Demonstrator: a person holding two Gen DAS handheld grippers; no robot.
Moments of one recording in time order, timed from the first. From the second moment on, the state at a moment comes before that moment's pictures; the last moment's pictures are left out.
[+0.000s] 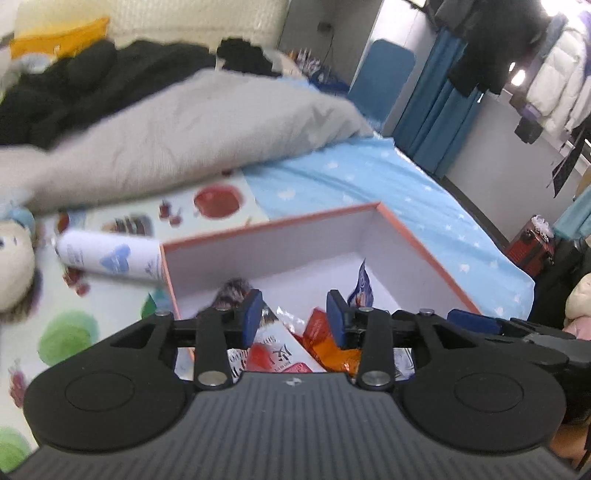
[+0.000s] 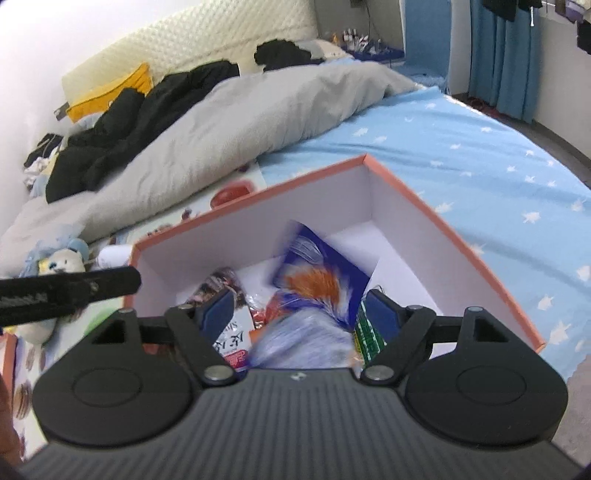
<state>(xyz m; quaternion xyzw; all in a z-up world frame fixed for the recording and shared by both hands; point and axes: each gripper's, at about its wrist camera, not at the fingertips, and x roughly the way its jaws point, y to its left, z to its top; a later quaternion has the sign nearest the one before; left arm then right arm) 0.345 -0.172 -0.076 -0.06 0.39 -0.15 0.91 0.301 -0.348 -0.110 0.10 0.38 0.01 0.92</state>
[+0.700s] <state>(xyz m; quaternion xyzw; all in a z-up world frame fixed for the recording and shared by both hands) 0.209 -0.121 0.051 -0.06 0.28 -0.17 0.94 0.190 -0.329 0.016 0.08 0.24 0.02 0.97</state>
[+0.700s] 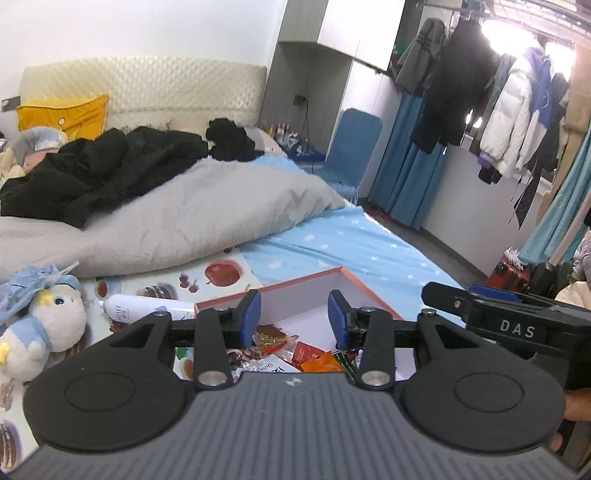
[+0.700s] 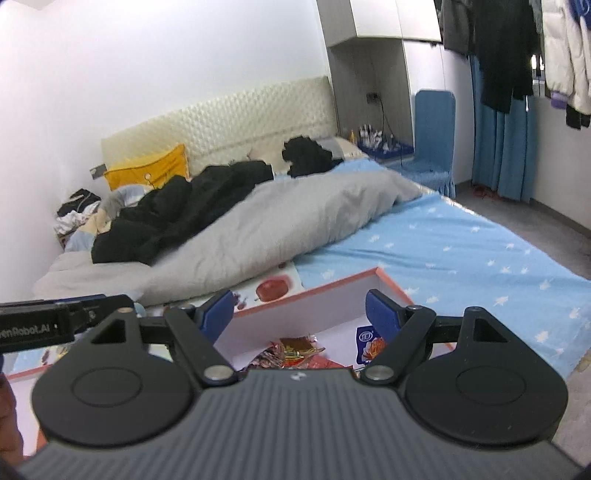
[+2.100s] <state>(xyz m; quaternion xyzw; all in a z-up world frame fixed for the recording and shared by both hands) 0.080 -0.095 0.006 -0.03 0.29 -0.12 0.95 0.077 -0.295 -0.052 0.07 0.26 0.01 0.96</state>
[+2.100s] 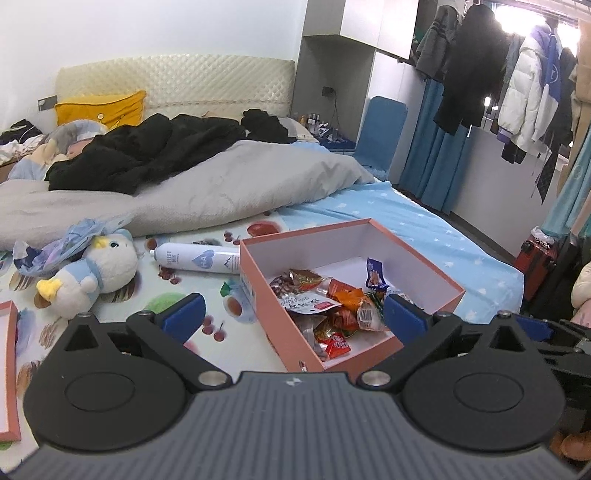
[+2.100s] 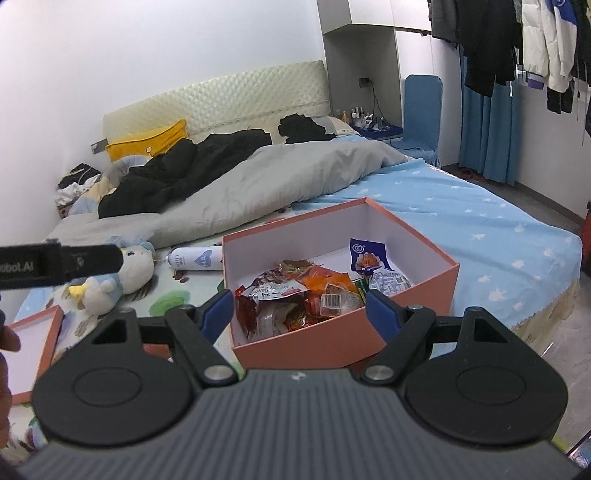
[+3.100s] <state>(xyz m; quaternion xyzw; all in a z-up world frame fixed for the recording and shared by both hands) 0.082 -0.095 0.004 -0.04 0.30 -0.11 0.95 0.078 -0.301 -0.054 0.08 0.26 -0.01 0.96</state>
